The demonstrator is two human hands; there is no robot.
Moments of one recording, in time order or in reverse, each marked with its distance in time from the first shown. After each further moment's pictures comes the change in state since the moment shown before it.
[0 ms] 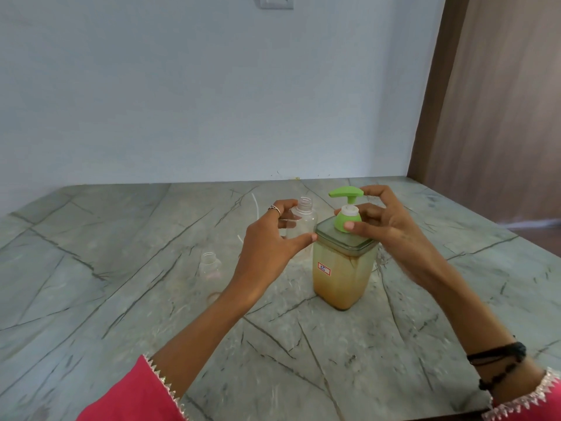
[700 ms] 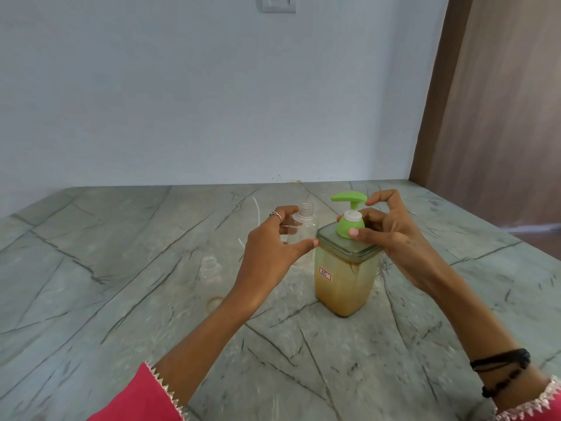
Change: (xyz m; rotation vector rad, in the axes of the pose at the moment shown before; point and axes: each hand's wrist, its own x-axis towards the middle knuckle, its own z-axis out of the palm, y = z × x) left_hand 0.001 -0.003 0.003 -0.028 0.002 -0.028; right_hand 0.001 0.001 -0.001 0.027 -0.008 0.025
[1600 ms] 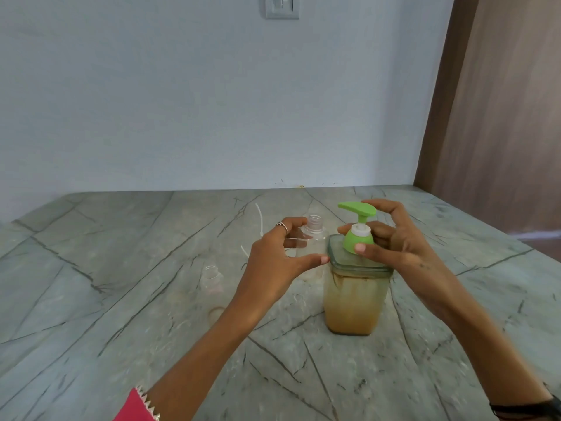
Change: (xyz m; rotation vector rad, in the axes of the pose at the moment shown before) left_hand -0.003 0.003 -0.003 -0.011 -0.085 -0.036; right_hand -0.017 -0.010 0.011 -0.016 -0.024 -0.047
